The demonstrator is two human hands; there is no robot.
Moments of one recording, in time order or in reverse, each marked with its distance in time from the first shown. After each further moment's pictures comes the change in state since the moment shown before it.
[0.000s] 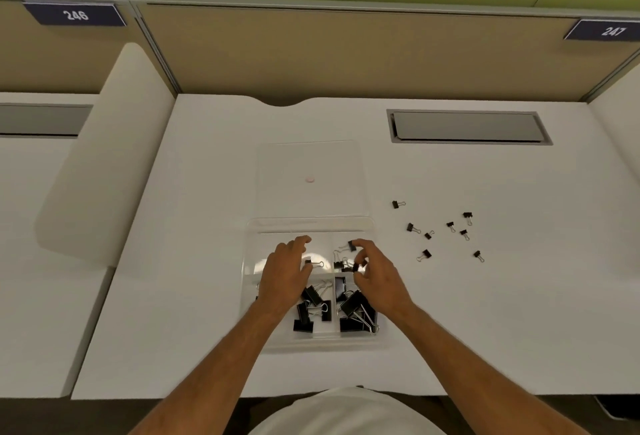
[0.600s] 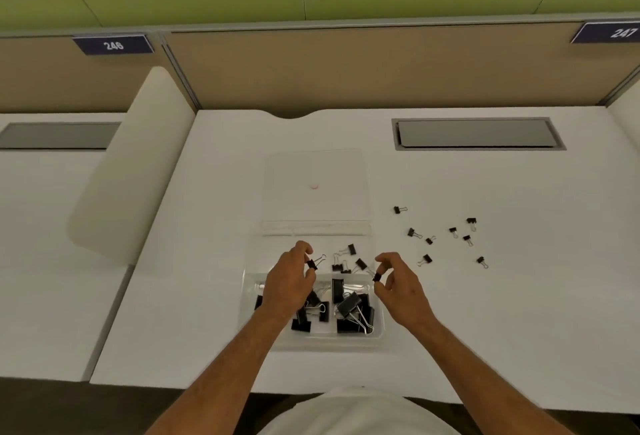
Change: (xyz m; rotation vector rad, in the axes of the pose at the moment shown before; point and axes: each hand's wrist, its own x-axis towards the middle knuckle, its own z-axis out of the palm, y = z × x) left_hand -0.021 0.032 0.001 0.054 0.037 -0.092; right_hand -0.028 0.036 -0.031 0.087 0.067 0.010
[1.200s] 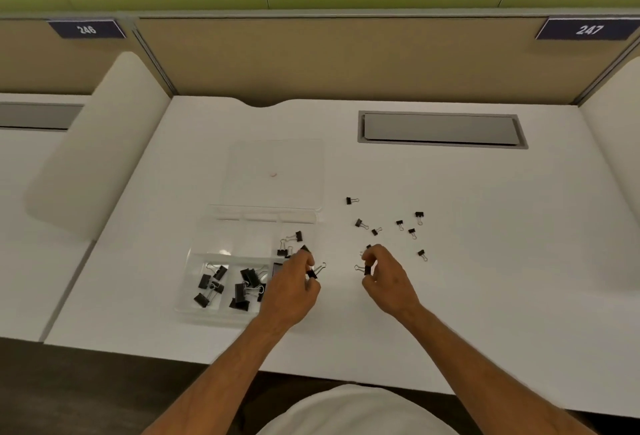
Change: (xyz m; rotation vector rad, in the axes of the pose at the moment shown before) left_hand -0.046 0.134 0.069 -0.065 -0.008 -0.002; right_hand -0.007 0.074 -0.103 -0.078 -0.092 -0.061
